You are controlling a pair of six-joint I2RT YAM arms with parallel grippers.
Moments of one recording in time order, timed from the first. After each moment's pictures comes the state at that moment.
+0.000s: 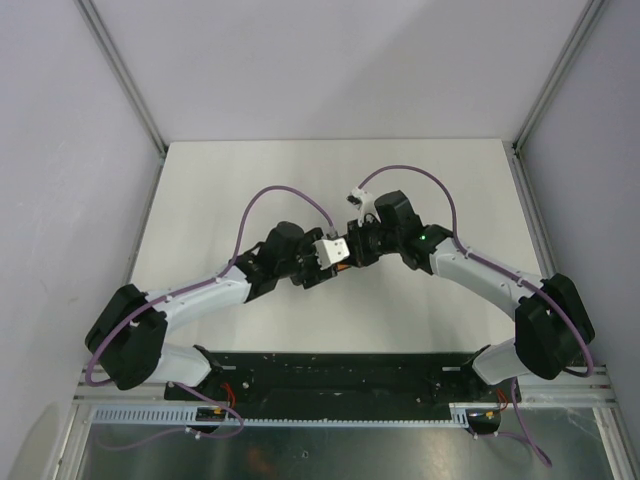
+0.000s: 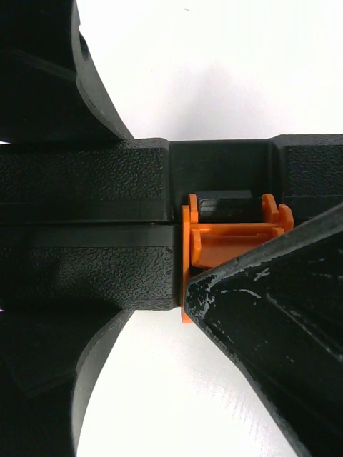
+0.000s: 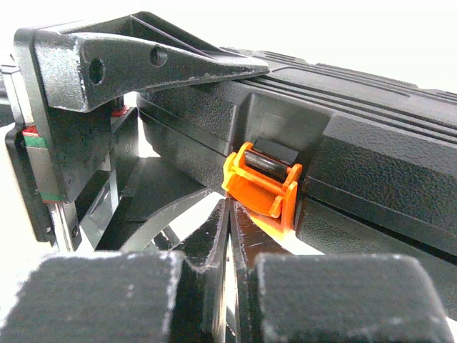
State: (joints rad) left arm -0.75 1.36 0.75 0.00 0.19 0.55; right arm 0.66 1.45 1.03 -0.23 -0.43 0.34
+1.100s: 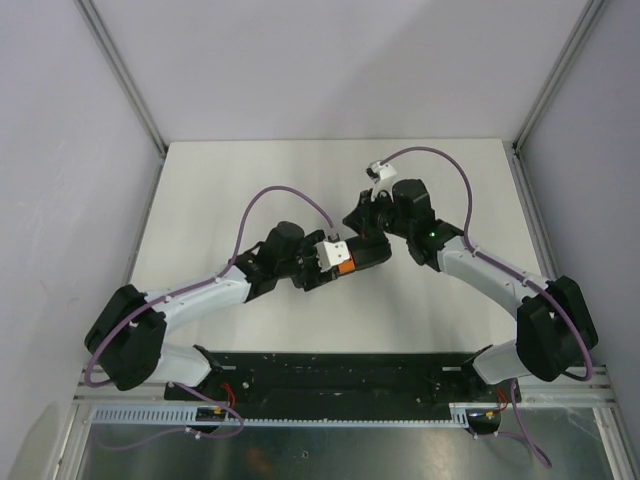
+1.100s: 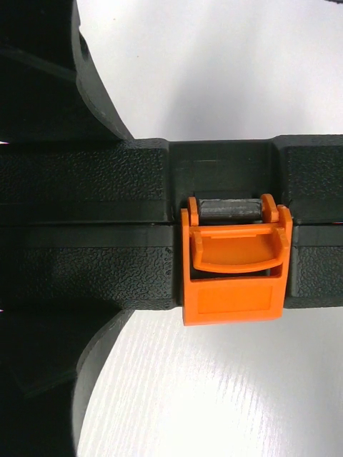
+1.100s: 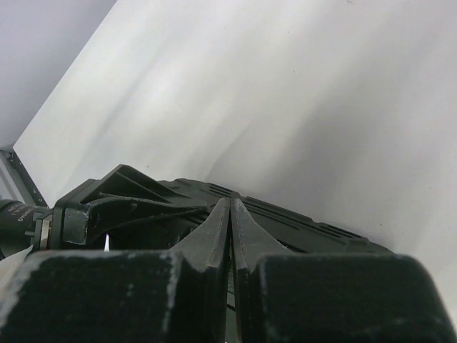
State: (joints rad) left arm -0.75 1.36 0.76 -0.03 0.24 0.55; right arm 0.58 1.43 1.00 0.08 -0.29 0.32
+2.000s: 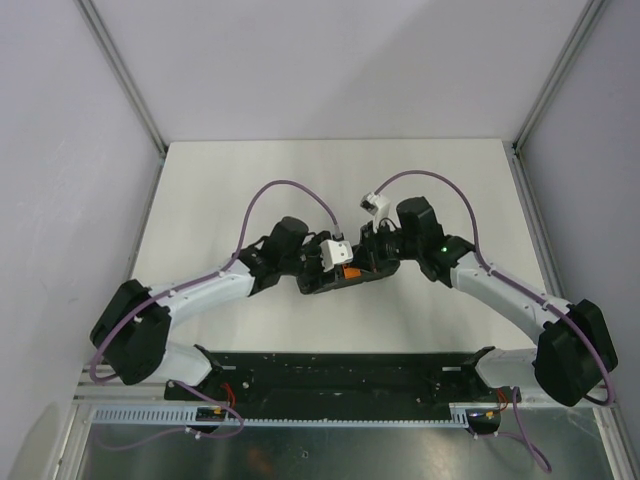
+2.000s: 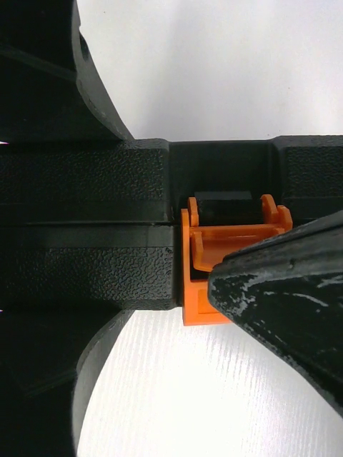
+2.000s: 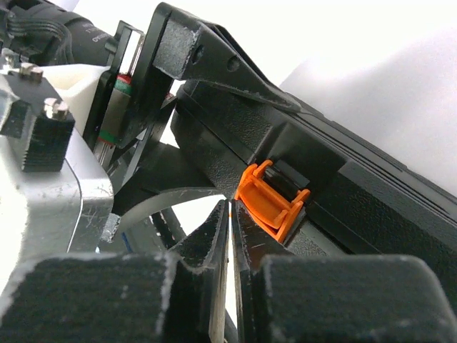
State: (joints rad) left arm -0.74 1.40 0.81 -0.10 0.37 0.53; right arm 0.60 1.29 0.90 -0.17 -0.55 0.24
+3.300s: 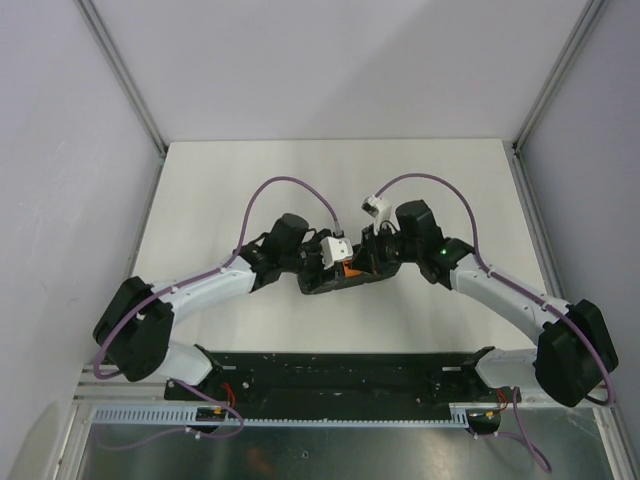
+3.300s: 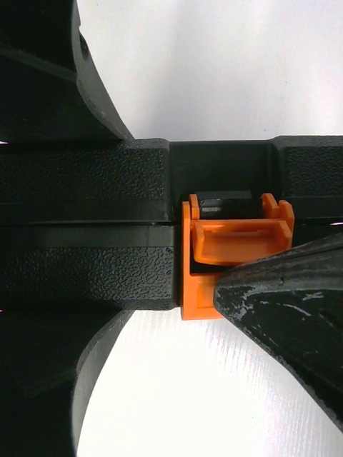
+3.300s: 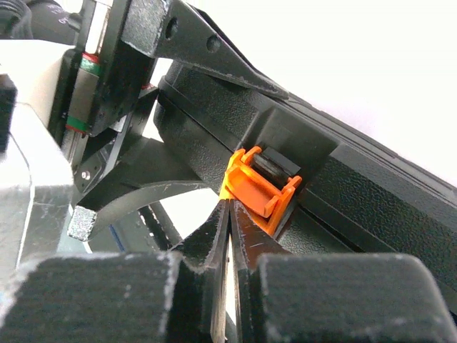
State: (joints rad) left arm -0.73 1.42 0.84 -0.12 0.42 0.53; right arm 0.61 1.29 0.88 -0.18 -0.49 0.26
